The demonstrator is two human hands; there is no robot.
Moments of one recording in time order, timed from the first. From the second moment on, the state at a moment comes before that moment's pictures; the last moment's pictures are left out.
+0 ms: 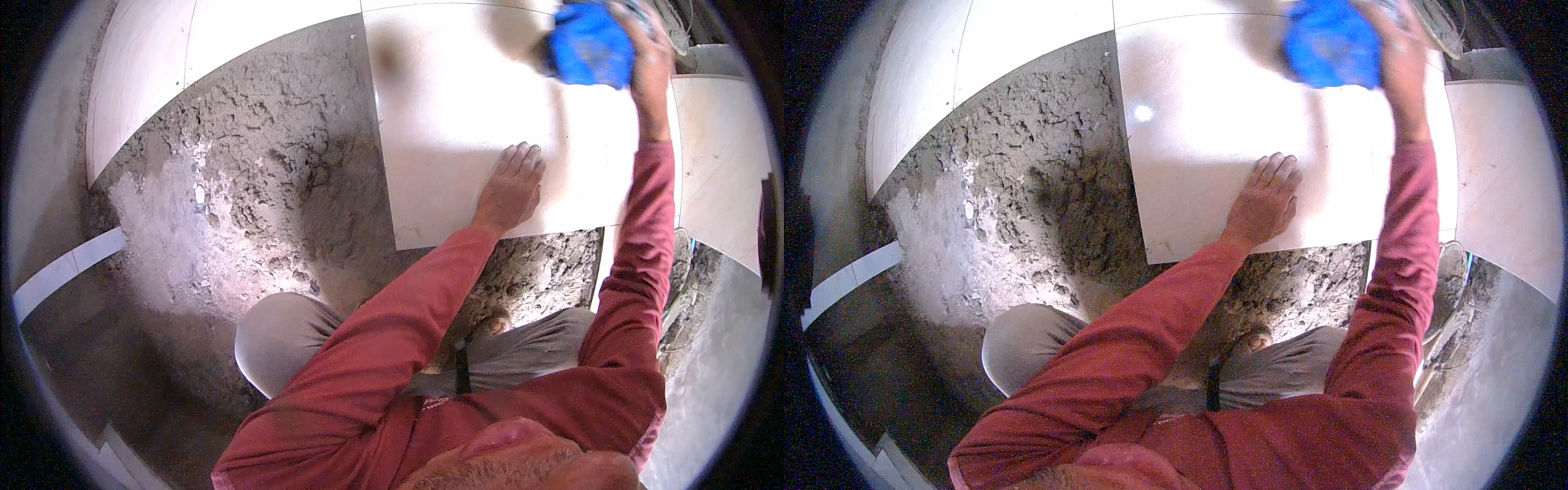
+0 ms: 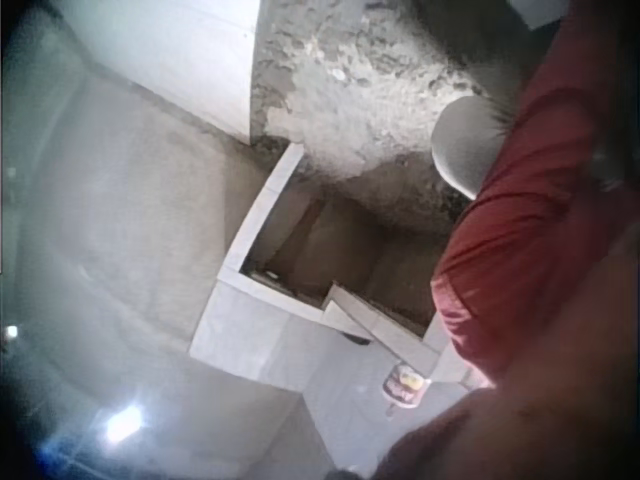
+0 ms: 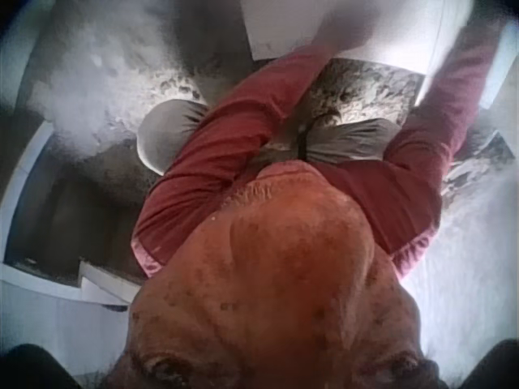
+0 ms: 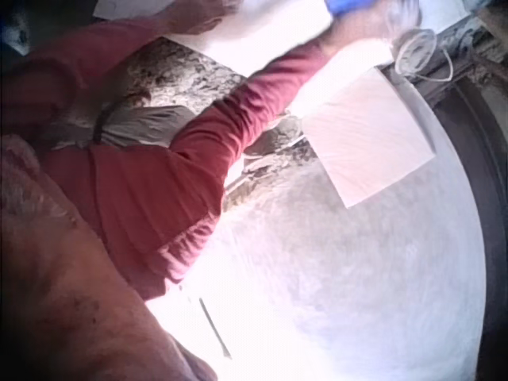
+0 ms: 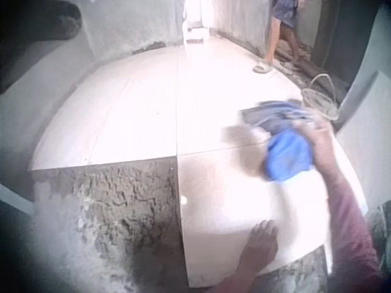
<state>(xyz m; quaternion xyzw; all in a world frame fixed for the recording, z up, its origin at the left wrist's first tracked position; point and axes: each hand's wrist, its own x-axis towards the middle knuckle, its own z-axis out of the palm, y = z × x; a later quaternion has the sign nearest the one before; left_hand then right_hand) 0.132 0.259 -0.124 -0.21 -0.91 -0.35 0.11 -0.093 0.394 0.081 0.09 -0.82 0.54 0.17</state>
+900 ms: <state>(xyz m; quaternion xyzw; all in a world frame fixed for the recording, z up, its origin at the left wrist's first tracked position) -0.164 0.044 -0.166 -0.06 -0.99 -0.01 0.09 0.061 0.474 -0.131 -0.07 -0.99 0.02 0.10</state>
